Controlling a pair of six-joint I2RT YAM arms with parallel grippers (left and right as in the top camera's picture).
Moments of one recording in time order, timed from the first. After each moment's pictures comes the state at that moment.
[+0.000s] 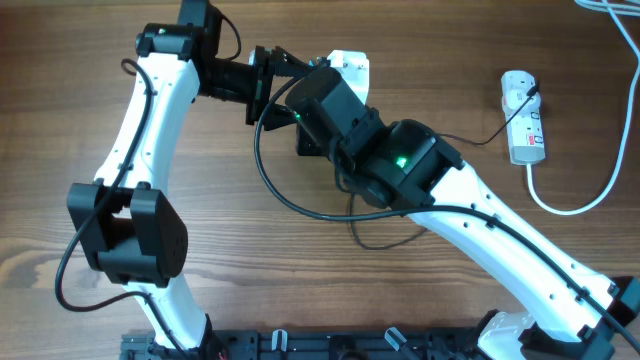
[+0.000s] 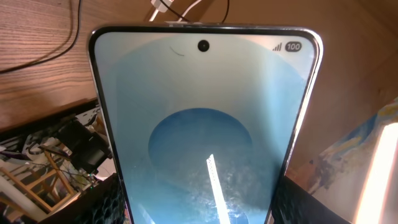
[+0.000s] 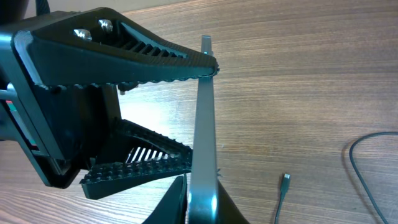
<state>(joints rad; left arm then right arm) -0.12 1.97 1.81 -1.28 1.29 -0.78 0.85 1.62 1.73 -0.94 0.35 0.74</state>
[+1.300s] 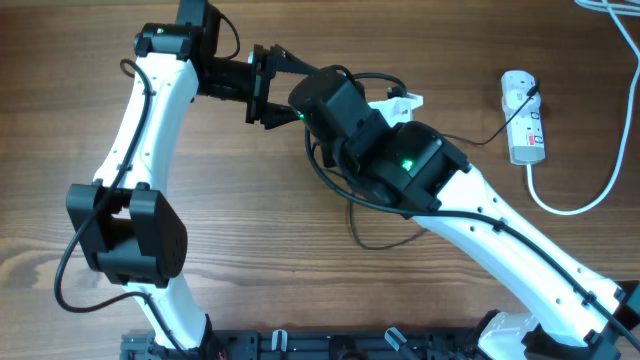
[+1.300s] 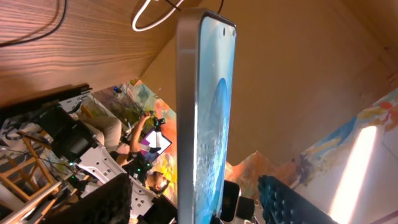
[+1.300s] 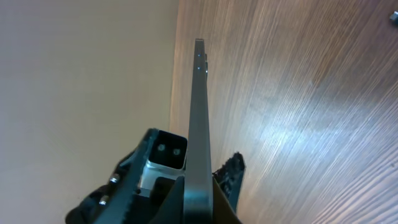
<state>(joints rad) -0.12 1.96 1.81 -1.28 1.34 -0.87 0.85 1.60 1.73 -0.92 0.43 2.02</state>
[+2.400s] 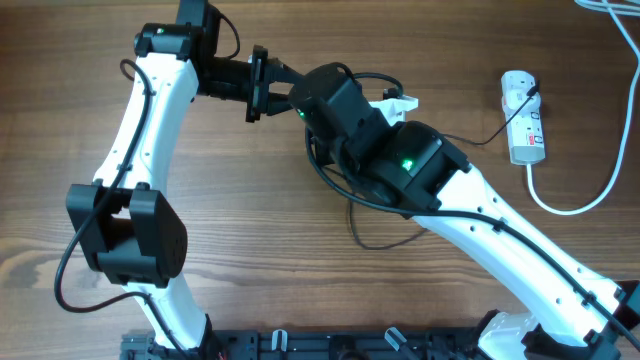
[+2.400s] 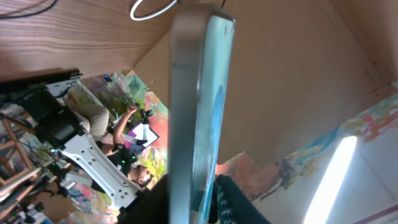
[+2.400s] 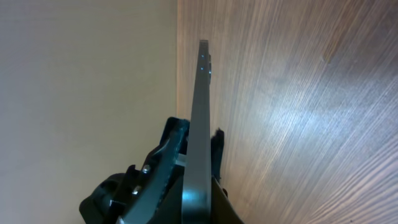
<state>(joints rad) -0.12 1.96 1.81 -1.28 1.36 -0.97 0.85 1.60 1.73 -0.88 0.38 2.06</state>
